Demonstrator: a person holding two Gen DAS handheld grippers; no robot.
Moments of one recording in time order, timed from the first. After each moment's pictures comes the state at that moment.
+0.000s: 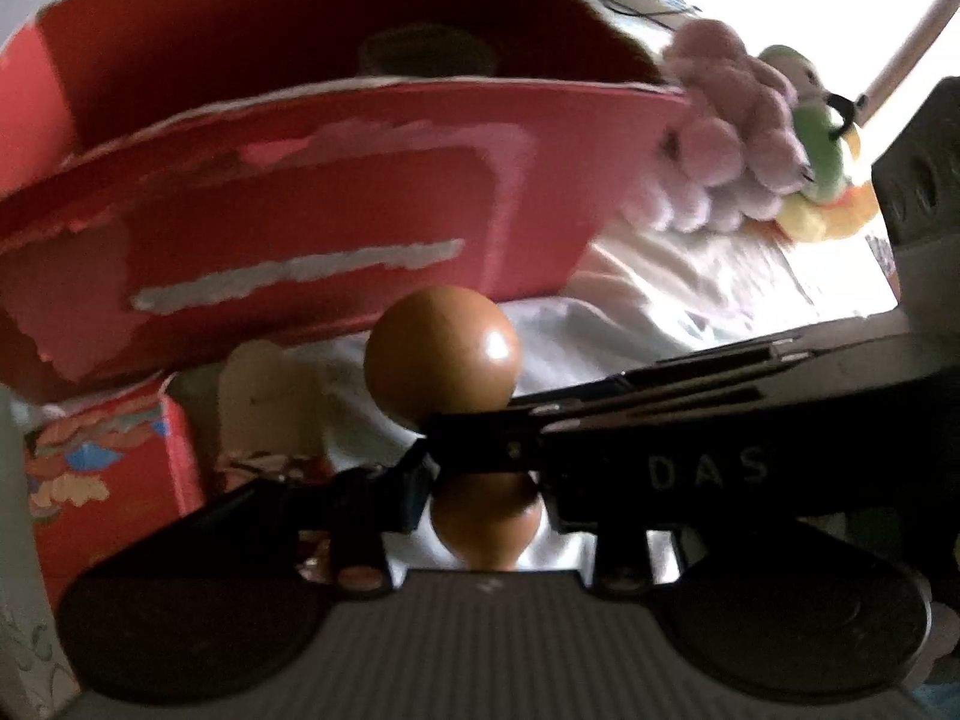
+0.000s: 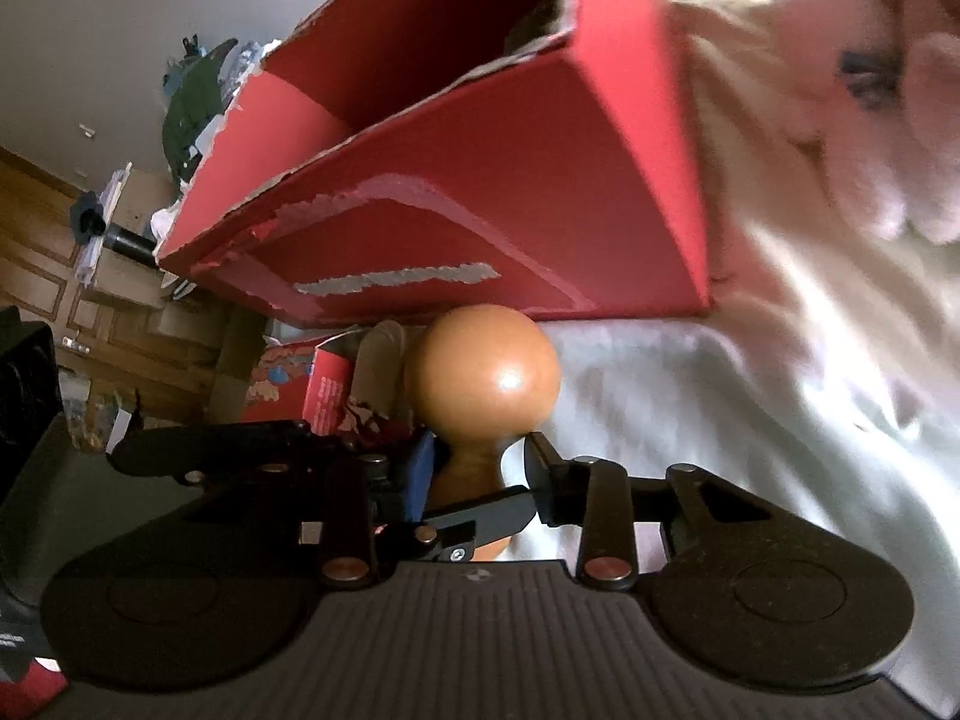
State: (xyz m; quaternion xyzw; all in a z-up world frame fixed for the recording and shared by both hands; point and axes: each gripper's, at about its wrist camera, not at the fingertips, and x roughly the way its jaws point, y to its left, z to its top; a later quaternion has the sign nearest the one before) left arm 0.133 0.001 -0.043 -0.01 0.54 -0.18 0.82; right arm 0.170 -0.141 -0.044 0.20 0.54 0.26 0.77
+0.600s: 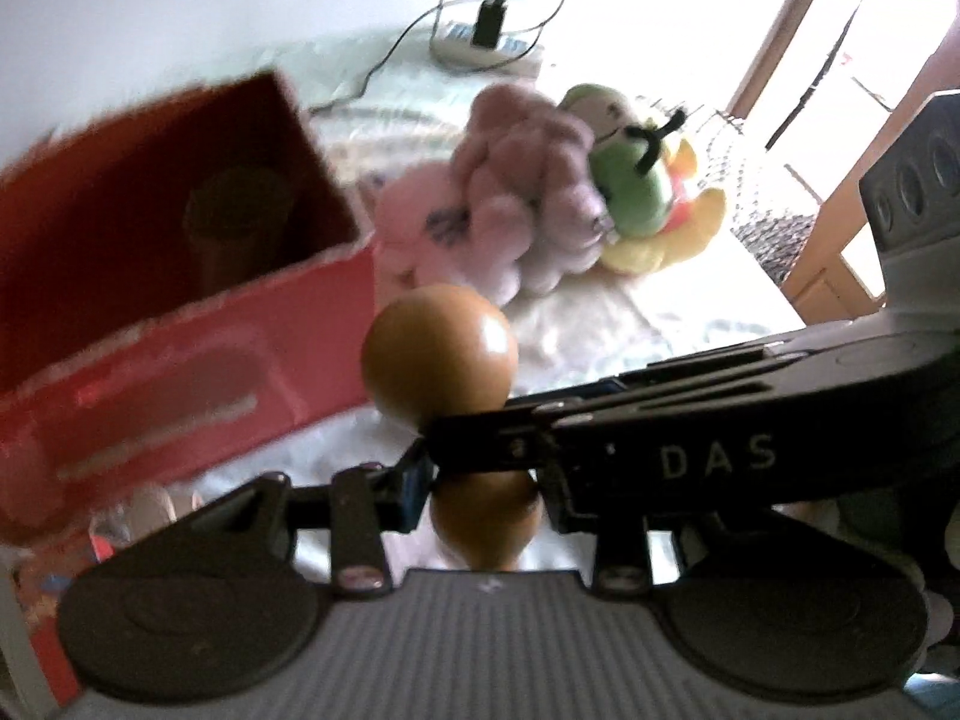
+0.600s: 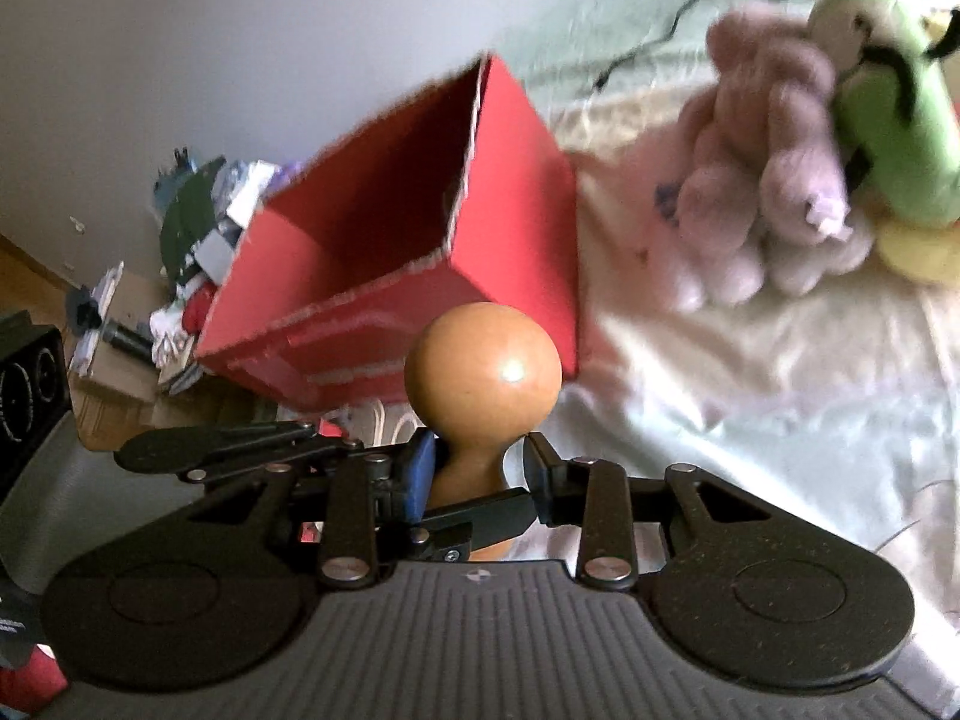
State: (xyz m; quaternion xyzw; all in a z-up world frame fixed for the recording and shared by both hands) left arm 0.119 -0.065 0.021 0.03 0.47 -0.27 0.84; right arm 0.130 -0.204 0.021 0.23 0.46 0.20 0.84
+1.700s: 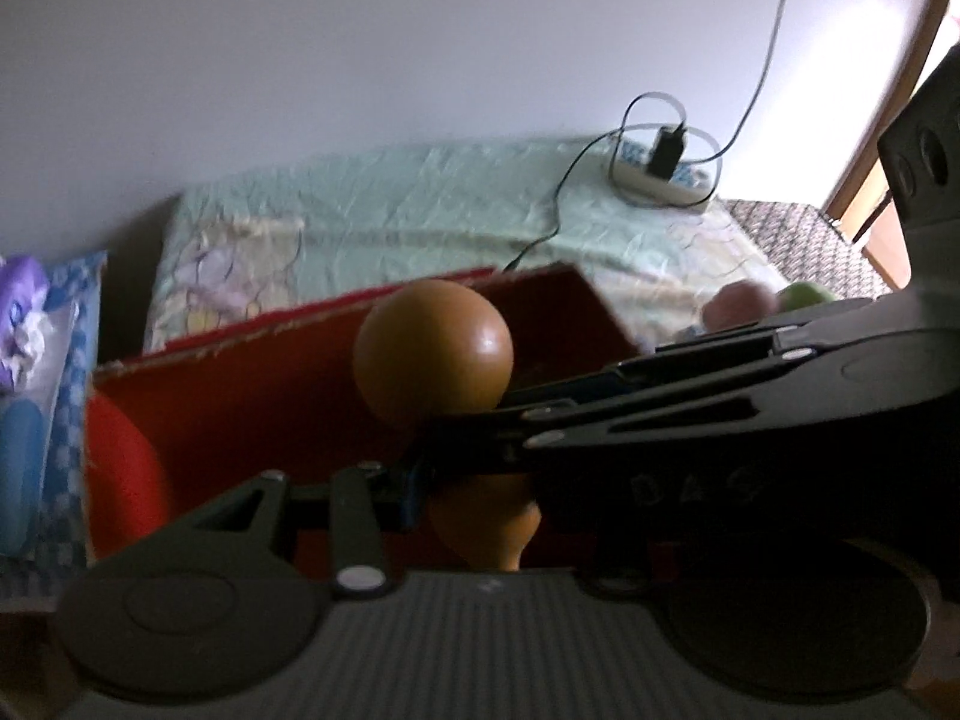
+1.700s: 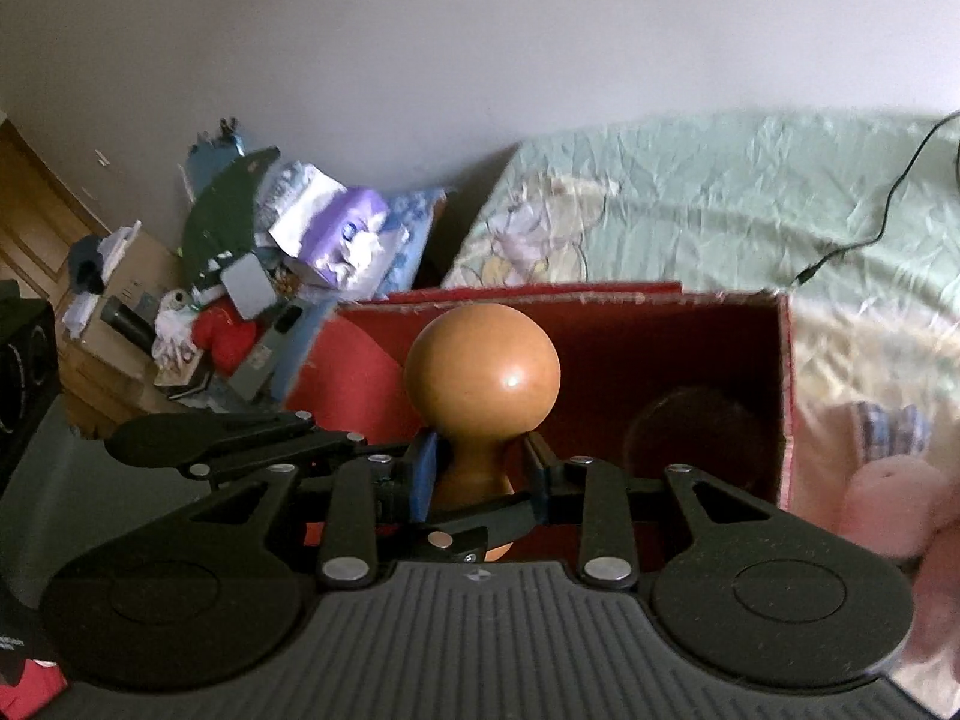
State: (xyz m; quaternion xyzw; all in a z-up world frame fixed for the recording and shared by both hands) left arm 0.254 0.057 0.056 0.01 0.44 -0.20 0.87; right arm 0.295 -0.077 0.055 0.13 0.45 0.26 0.84
